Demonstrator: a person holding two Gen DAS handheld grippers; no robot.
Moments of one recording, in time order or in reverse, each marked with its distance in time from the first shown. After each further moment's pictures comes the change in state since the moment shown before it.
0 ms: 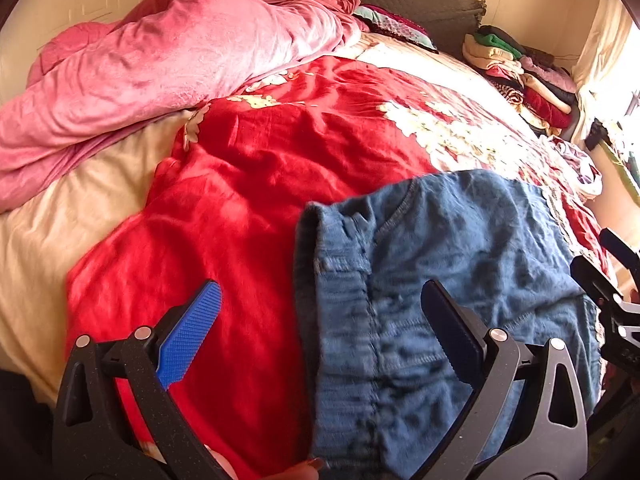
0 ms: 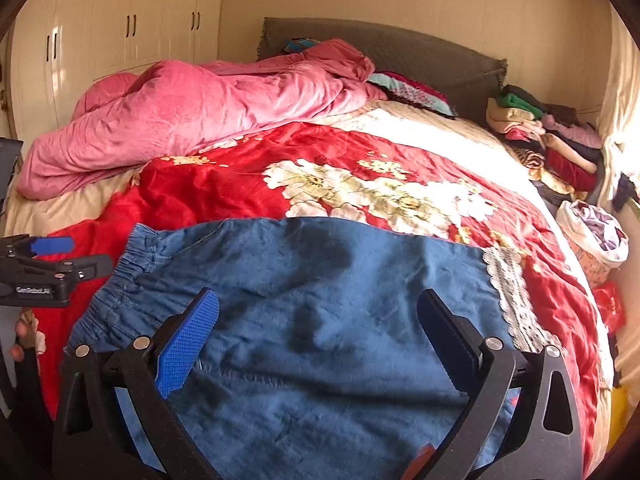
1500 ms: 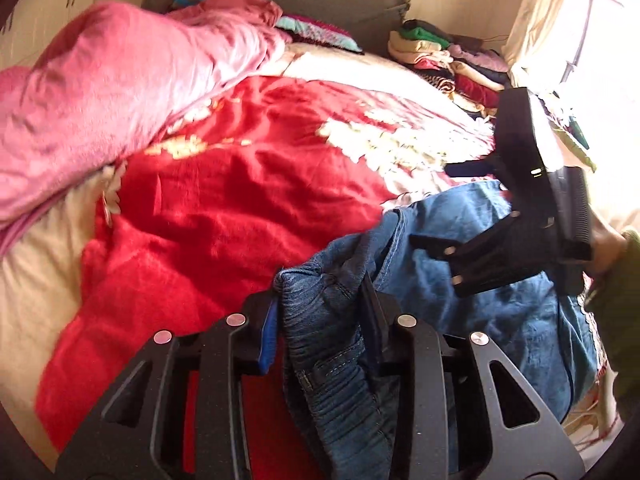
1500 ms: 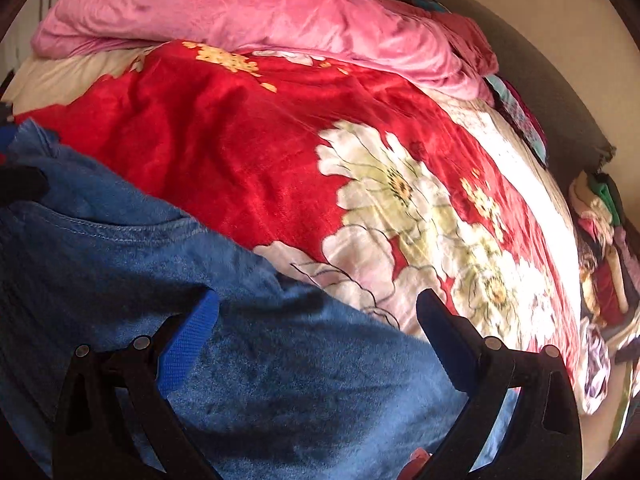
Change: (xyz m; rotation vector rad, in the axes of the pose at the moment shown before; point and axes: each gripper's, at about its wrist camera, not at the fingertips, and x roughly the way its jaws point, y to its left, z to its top) left arm 0.028 -0.004 0.038 0.195 -0.060 -0.232; right arm 0.163 0.042 0.057 -0.519 0.231 0.106
